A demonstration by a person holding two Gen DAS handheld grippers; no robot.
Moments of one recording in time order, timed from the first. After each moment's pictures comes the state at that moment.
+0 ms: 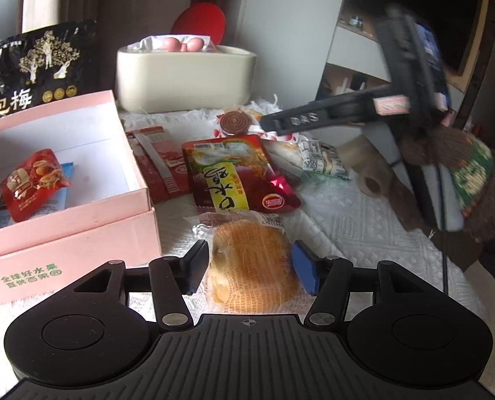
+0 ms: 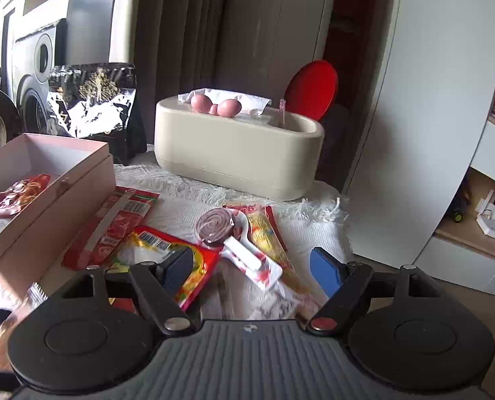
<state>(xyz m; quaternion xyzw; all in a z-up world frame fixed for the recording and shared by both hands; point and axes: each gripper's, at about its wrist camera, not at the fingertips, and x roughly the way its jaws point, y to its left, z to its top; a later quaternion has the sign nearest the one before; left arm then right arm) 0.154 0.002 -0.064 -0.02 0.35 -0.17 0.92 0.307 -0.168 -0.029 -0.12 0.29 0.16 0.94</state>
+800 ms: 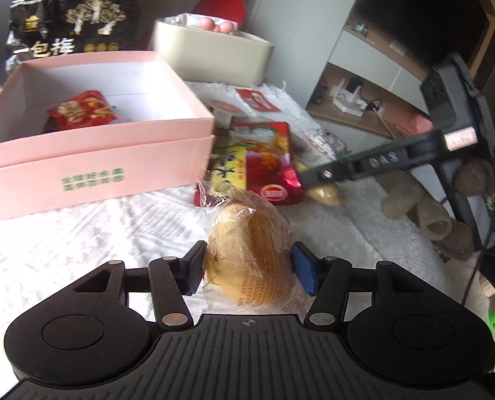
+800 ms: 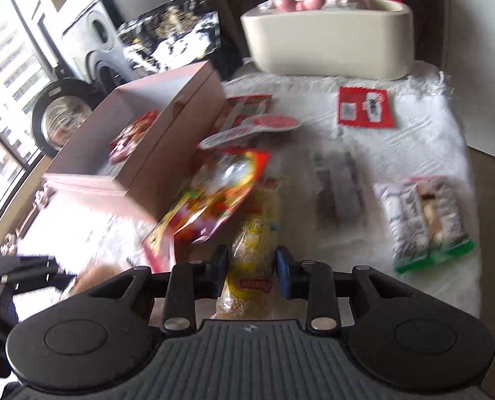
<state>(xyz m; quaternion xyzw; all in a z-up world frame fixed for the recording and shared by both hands) 0.091 0.074 -0.067 -0.09 0.37 -0.18 0.91 0.218 -0.169 -0.040 -0.01 0.45 0.33 0.83</state>
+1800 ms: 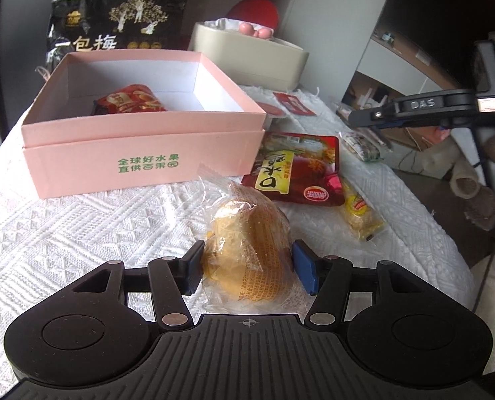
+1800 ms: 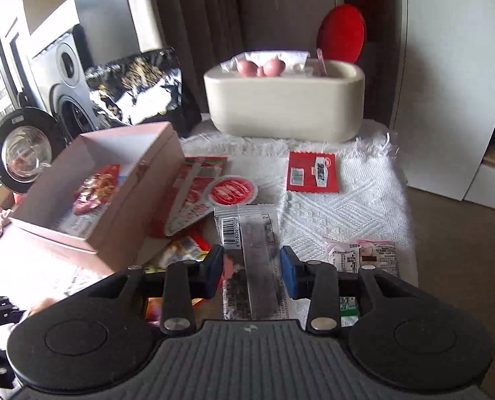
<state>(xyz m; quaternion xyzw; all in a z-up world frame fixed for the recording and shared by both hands) 0.078 0.087 -0.072 -0.09 0.37 -0.14 0.91 0.212 -0.181 0.008 -0.01 0.36 0.25 0.90</state>
